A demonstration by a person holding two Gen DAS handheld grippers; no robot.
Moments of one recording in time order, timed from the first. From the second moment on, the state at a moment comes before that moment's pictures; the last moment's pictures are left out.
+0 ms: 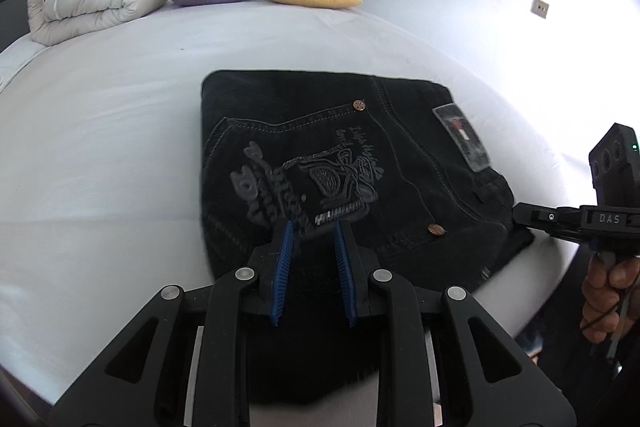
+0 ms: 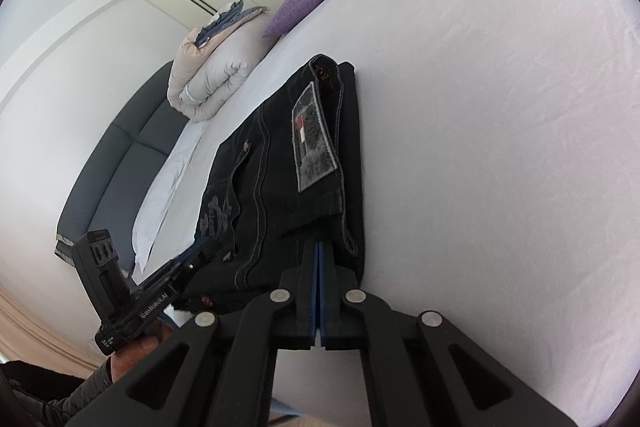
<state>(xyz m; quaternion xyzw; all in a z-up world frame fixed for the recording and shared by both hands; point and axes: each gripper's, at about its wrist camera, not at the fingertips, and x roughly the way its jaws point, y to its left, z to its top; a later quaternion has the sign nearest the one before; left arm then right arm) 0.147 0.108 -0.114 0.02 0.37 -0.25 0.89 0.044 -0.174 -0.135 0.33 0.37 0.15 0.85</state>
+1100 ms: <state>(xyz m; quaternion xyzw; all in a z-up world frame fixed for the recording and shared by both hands) 0.286 0.112 -0.096 -0.12 0.50 -0.29 0.81 0.187 -0.173 -0.097 0.33 0.45 0.20 0.81</state>
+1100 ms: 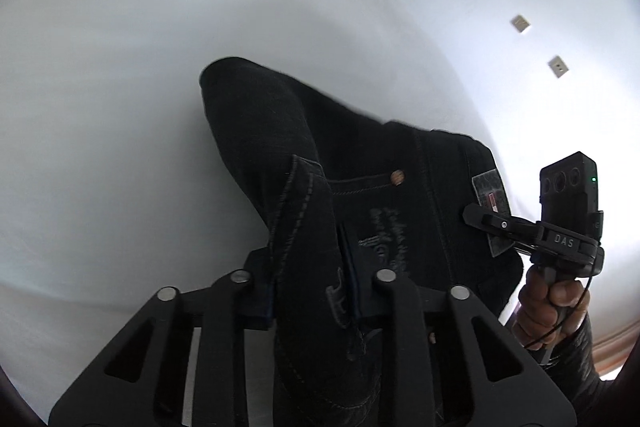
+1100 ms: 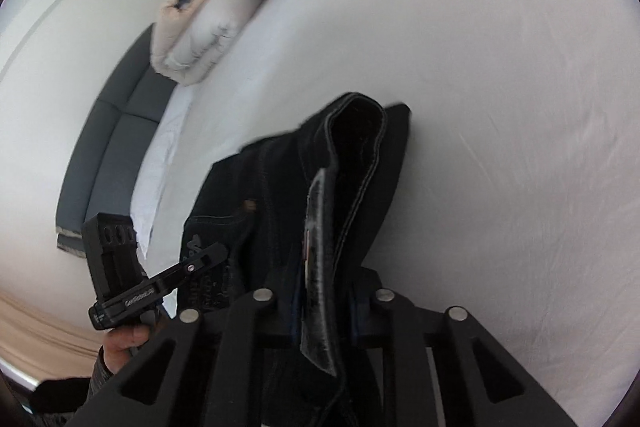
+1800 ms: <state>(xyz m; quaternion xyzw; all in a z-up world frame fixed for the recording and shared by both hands) 0.399 0.045 -0.074 -0.09 0.46 -0.31 0.83 0.293 -0.280 -0.072 0.34 0.42 0.16 0.83</state>
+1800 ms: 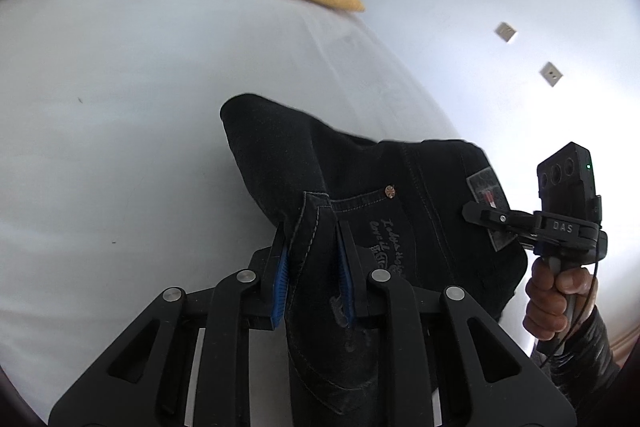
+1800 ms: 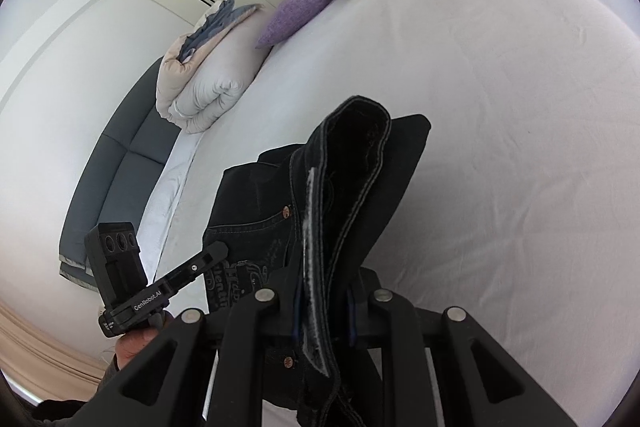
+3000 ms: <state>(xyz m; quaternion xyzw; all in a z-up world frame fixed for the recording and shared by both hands) 0.098 0.104 0.004 0.10 0.19 -0.08 0.97 0.018 -0.217 0.000 0.10 0.14 -0.17 0.97</state>
